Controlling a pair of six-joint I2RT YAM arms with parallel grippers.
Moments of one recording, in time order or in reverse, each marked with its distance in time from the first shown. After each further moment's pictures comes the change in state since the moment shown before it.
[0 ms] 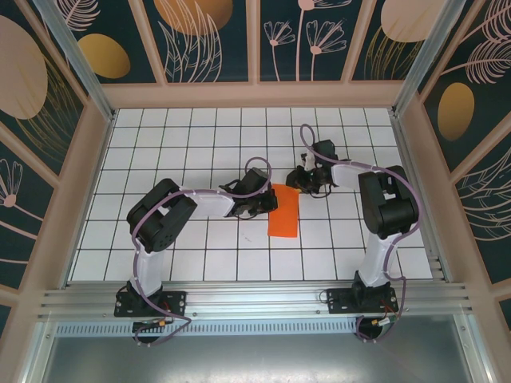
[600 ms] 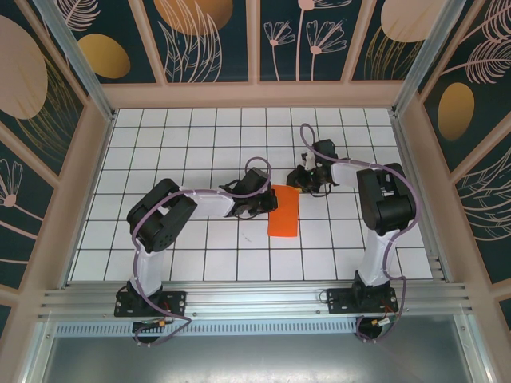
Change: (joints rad) left arm 0.000 0.000 0.000 0.000 0.002 0.000; right arm -0.011 0.040 0.021 -0.003 0.005 -0.007
